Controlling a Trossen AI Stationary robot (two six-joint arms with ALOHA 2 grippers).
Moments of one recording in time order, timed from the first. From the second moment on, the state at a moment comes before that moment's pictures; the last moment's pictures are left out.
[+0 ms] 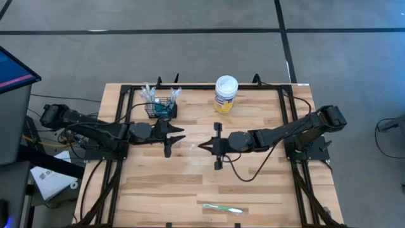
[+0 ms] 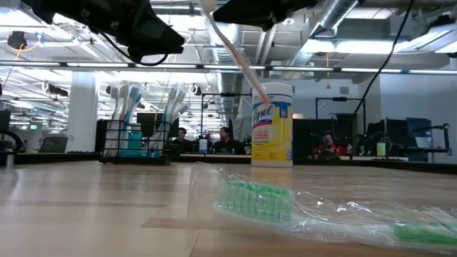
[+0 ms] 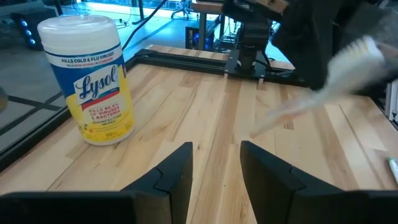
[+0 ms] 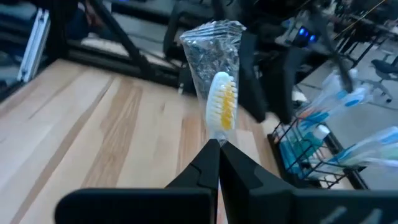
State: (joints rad) left arm -0.16 1.04 0.53 0.25 -0.40 -0.15; right arm 0.24 1.58 1.01 0.27 0.30 -0.19
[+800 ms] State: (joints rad) left arm -0.16 1.04 0.53 0.47 -0.36 0.00; right arm 0.11 1.57 0.98 0.65 0.13 -0.19
